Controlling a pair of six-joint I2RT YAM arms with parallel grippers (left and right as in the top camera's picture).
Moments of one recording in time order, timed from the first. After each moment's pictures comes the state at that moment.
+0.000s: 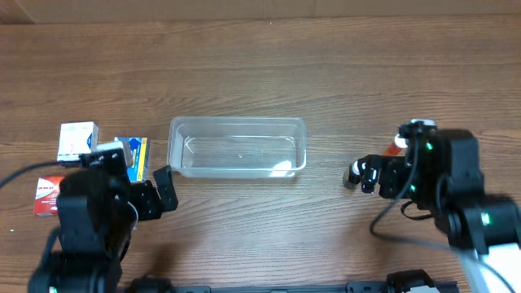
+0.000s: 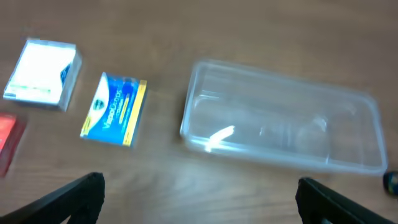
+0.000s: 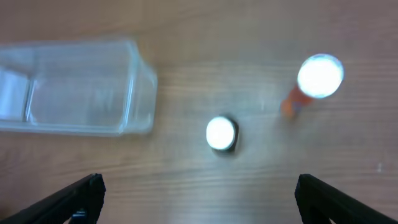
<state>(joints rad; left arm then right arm) -0.02 0.75 1.08 -1.10 0.02 -0.23 0.13 0.99 1.10 -1.14 -0.15 0.20</state>
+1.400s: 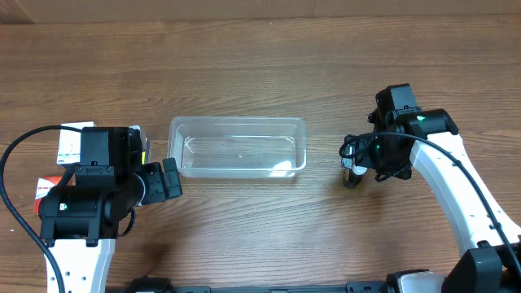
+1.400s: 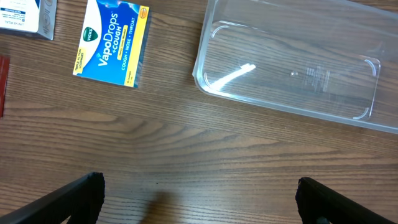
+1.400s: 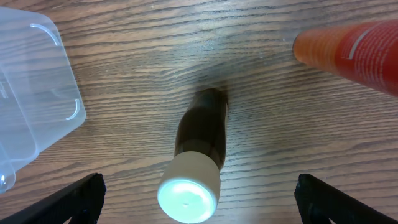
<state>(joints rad) -0.02 1.04 1.18 -1.27 0.02 -0.23 0.13 1.51 1.15 -1.10 -0.12 0.31</state>
